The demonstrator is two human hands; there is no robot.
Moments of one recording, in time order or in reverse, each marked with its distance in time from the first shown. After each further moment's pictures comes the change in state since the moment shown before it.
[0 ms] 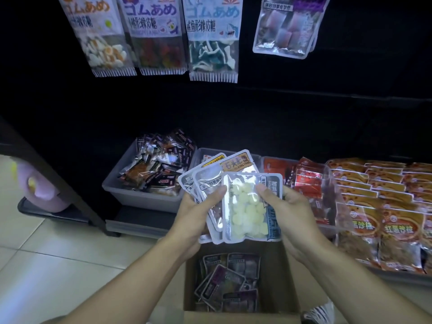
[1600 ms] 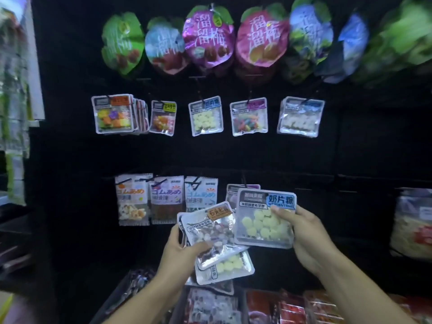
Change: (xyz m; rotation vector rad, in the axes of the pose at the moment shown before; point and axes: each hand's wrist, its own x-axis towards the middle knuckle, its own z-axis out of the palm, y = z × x) left_hand -0.093 0.208 0.080 0.197 0.043 0.354; right_hand -0.065 -0.269 -0.057 0.161 -0.070 -0.400
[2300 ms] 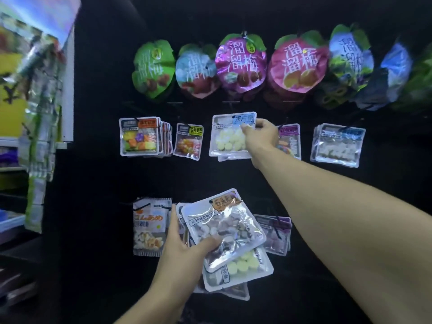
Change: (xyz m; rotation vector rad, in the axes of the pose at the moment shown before) left_hand 0.017 0.081 -0.049 -0.312 -0.052 0.263; right_hand 0.174 -0.141 0.223 -0.173 0.228 -0.510
